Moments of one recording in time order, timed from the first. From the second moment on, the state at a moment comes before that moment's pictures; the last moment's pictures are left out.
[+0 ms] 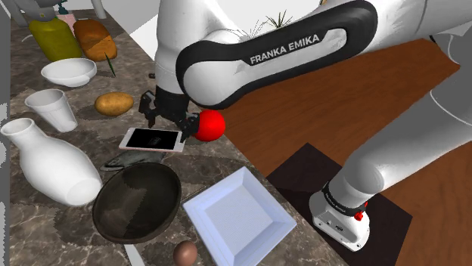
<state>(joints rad) -0.14 -0.13 0.83 -2.14 0.20 2.30 1.60</state>
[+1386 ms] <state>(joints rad) -0.11 0.13 0.87 -2.04 -0.08 2.42 1.88</state>
